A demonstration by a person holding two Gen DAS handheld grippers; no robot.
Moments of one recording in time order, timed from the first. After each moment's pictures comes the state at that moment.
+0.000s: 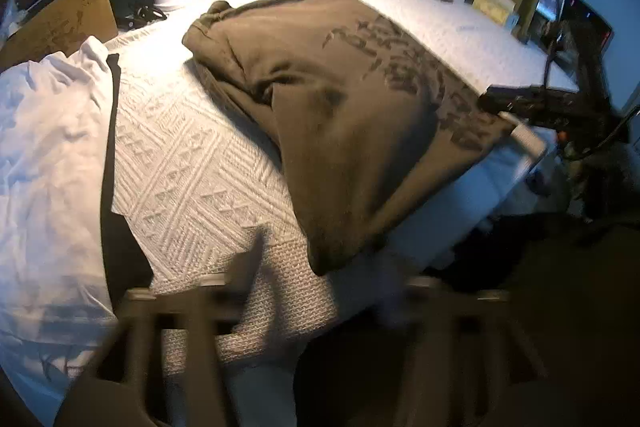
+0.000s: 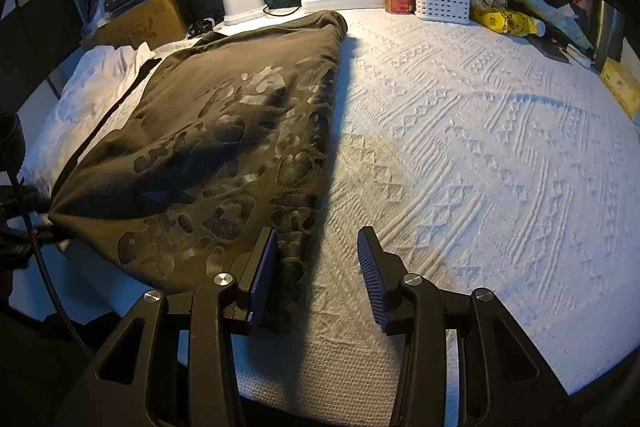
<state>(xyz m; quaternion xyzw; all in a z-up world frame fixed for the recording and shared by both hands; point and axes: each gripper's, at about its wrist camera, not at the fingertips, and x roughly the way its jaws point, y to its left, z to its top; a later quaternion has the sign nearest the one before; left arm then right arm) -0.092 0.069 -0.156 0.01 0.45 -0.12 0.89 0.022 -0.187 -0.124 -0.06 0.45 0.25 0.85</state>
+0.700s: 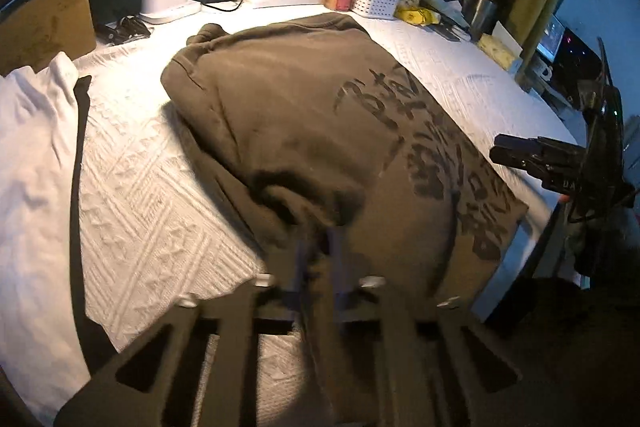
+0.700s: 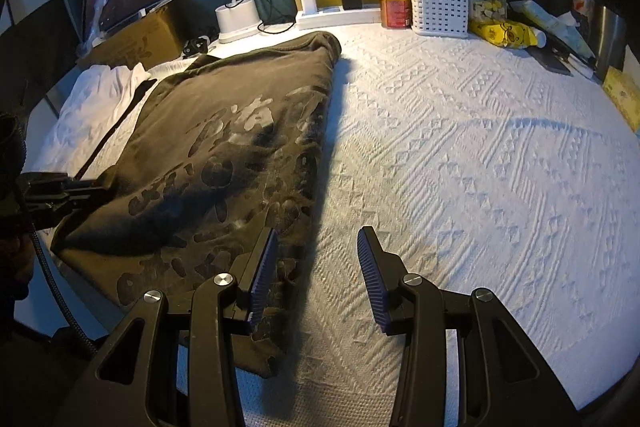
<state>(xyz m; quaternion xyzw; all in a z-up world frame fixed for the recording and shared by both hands) -0.023 0.074 -0.155 -0.03 0.43 -0.14 0.89 0.048 -0.189 -0.113 -0.05 0.45 0.26 0.86</state>
